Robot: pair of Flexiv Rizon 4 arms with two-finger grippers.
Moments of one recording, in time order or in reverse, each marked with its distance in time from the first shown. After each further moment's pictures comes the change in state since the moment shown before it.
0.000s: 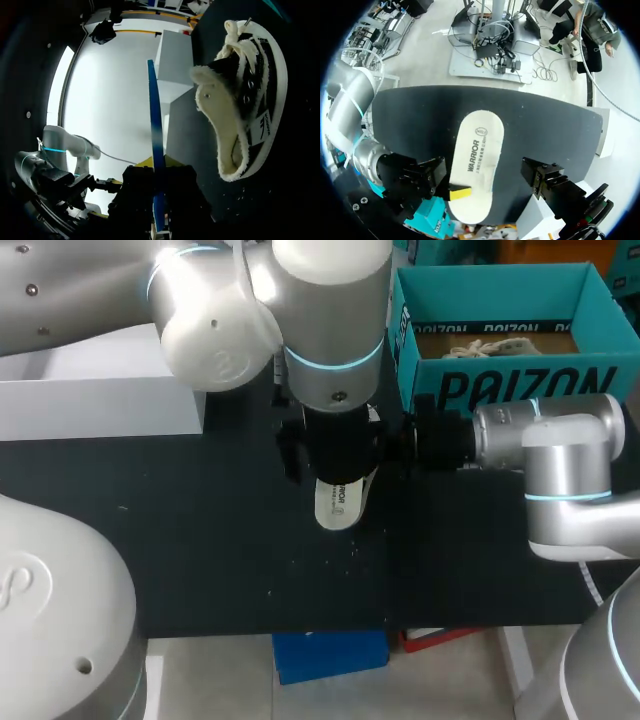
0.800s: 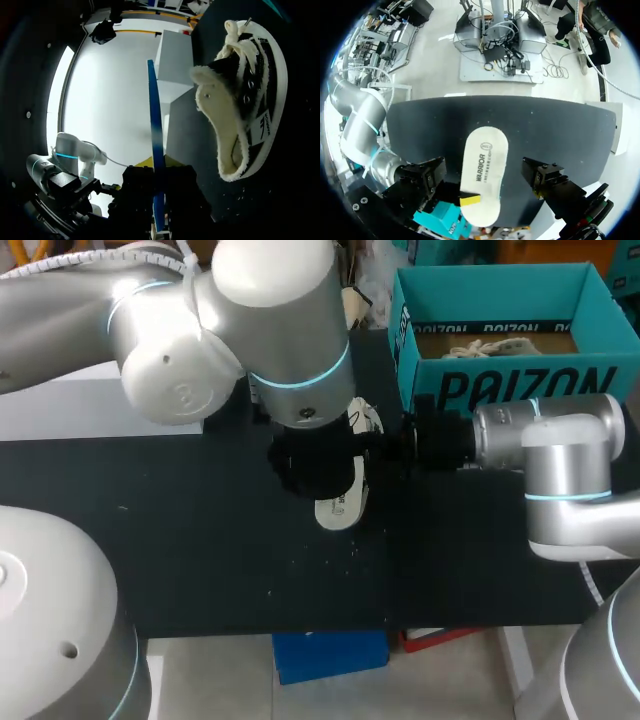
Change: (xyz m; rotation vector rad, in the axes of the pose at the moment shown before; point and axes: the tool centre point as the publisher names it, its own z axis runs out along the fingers) left arm -0.002 -0.018 -0.007 0.018 -0.169 0.068; right arm 0.000 0.000 0.000 0.000 0.000 0.000
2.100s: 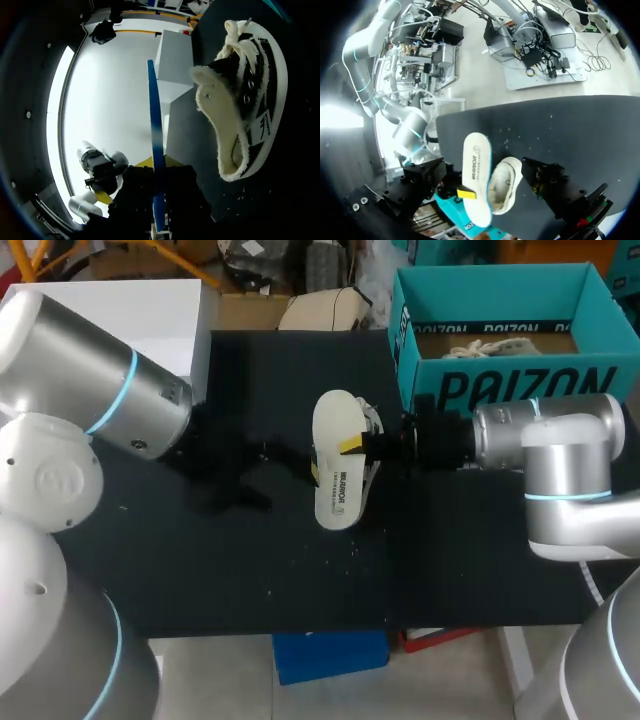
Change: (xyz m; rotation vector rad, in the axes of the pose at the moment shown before) left arm 0.056 -0.005 -0.008 0.078 -0.593 0.029; right arm 0.000 0.000 0.000 0.000 0.000 0.000
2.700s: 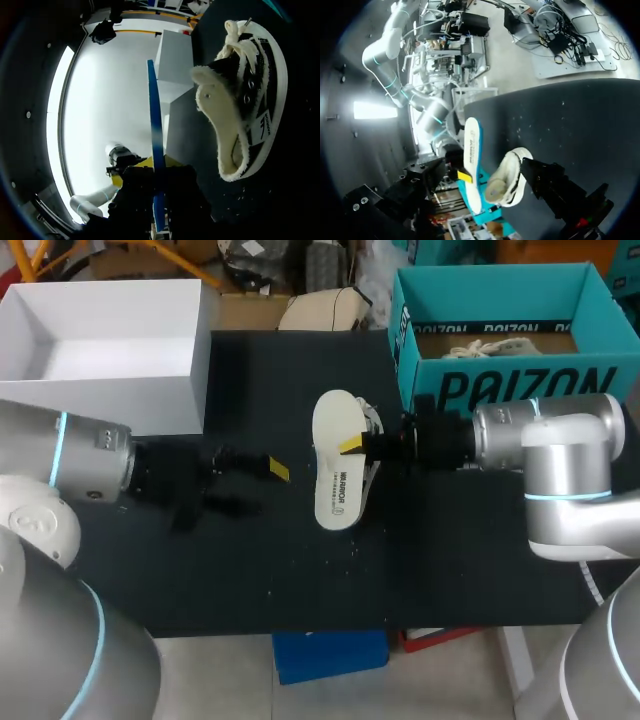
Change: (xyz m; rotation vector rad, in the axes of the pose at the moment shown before) left arm 0.040 0.017 -0.004 -0.103 -0.359 -0.024; right arm 0.000 0.000 0.000 0.000 0.000 0.000
